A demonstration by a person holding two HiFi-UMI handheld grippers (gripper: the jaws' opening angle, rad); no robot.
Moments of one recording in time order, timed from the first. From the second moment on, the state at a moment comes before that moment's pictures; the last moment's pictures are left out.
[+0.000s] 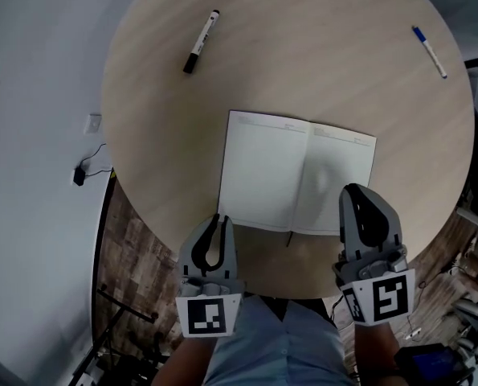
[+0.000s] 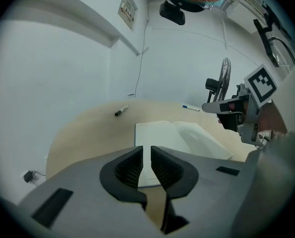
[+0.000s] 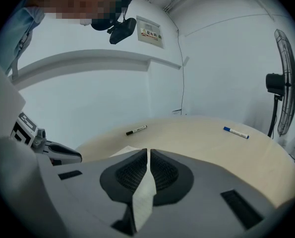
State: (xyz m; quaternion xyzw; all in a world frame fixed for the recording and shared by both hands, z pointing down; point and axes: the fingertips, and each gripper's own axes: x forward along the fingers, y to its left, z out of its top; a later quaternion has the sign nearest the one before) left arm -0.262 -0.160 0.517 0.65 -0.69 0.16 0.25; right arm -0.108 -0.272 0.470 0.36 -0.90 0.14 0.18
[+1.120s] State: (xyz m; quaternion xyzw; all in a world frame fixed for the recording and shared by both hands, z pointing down) left arm -0.269 -0.149 0.572 0.62 -0.67 0.21 0.35; right arm -0.096 -0.270 0.501 0.37 -0.89 0.16 0.20
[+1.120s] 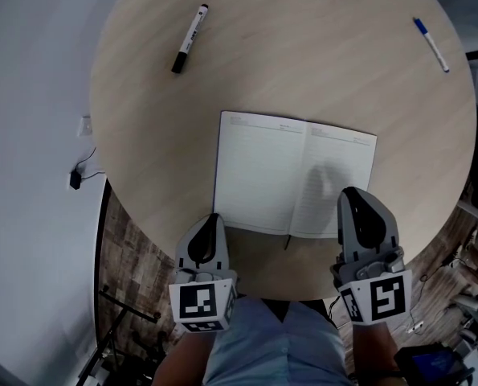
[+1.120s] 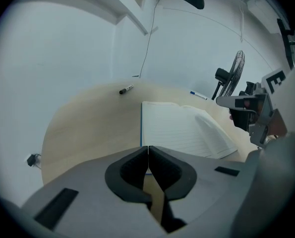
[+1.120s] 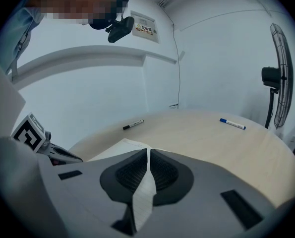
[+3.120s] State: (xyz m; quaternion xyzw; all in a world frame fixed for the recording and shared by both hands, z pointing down) left arm -0.023 -0.180 0.434 0.81 -0.50 0.18 0.24; right arm 0.092 -0.241 0.388 0.50 -0.84 0.13 0.12
